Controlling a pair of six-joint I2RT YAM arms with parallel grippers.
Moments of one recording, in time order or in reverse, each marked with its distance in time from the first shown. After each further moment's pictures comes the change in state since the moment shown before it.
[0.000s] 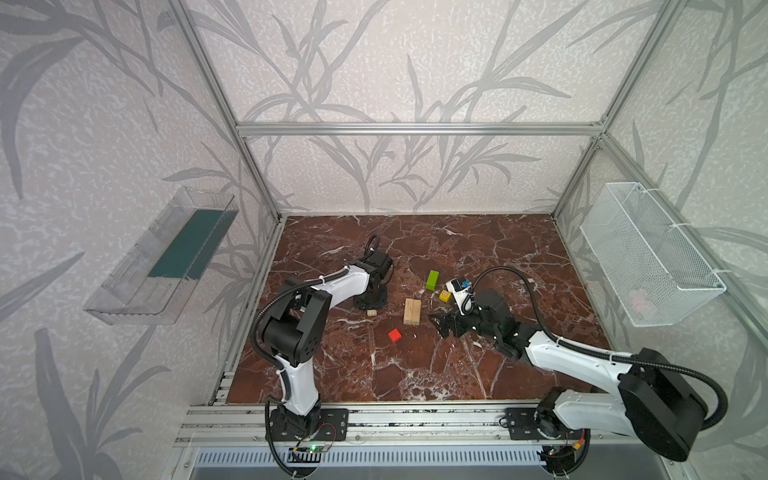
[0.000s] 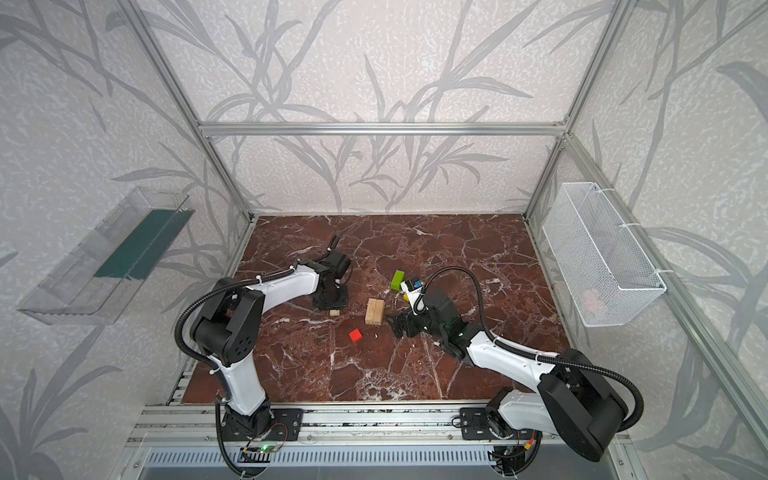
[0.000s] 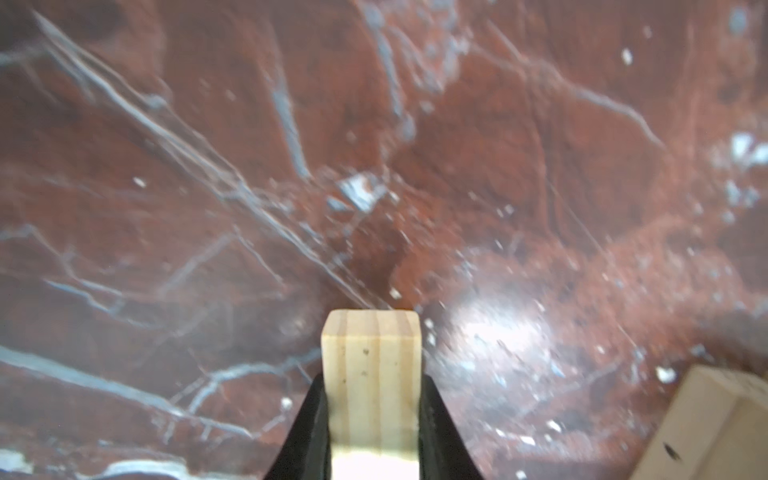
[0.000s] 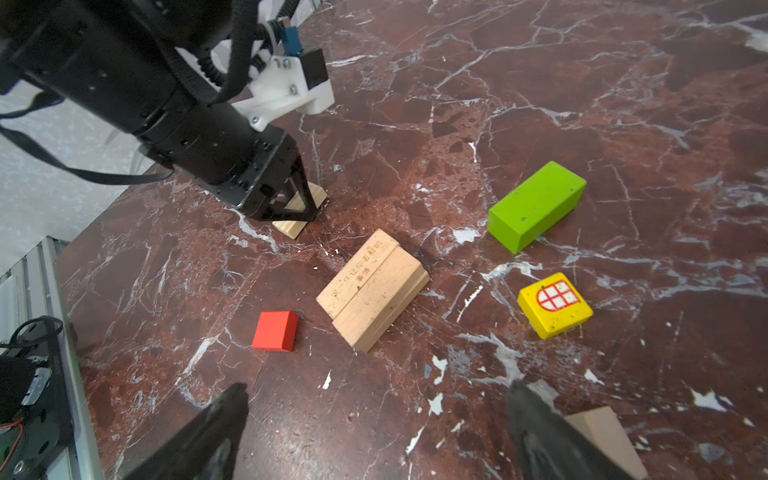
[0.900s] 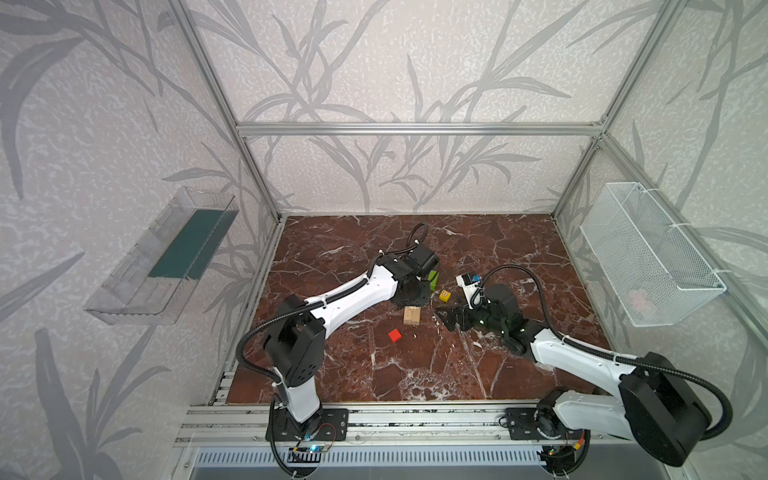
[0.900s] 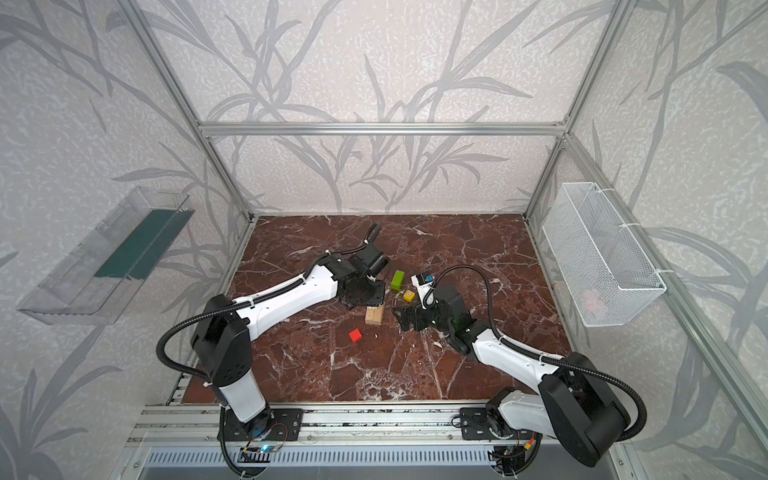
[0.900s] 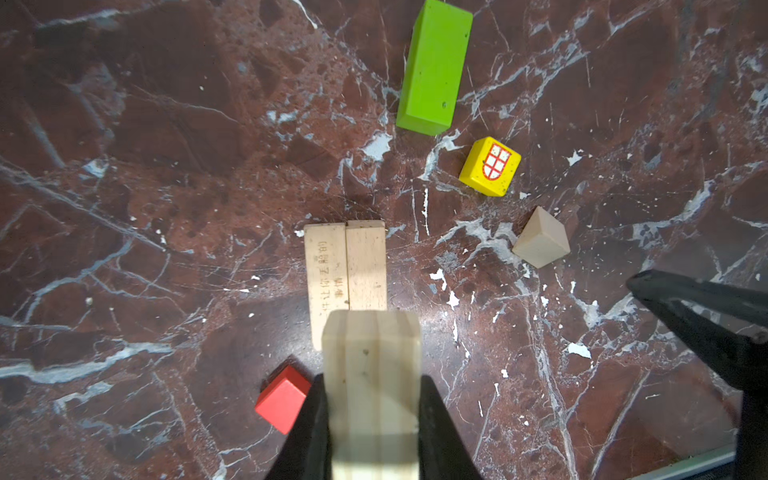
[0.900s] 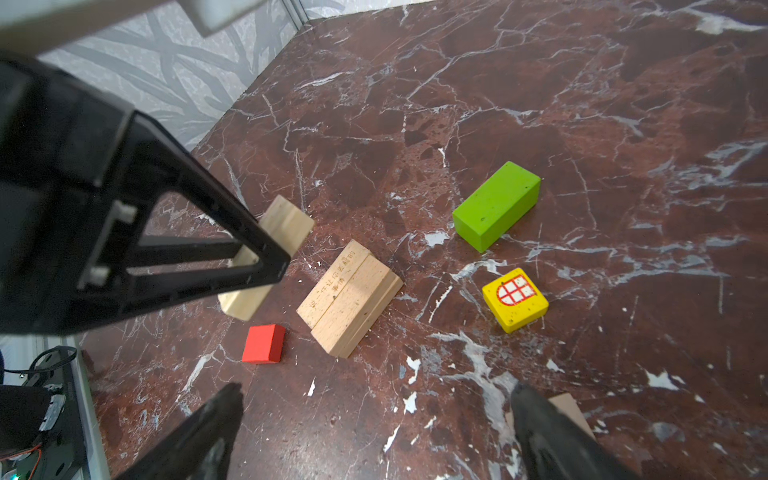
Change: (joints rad) left arm -0.307 -0.053 0.292 -0.174 0.039 -0.161; right arm -0.109 -0.017 -0.007 -0.002 -0.084 0.027
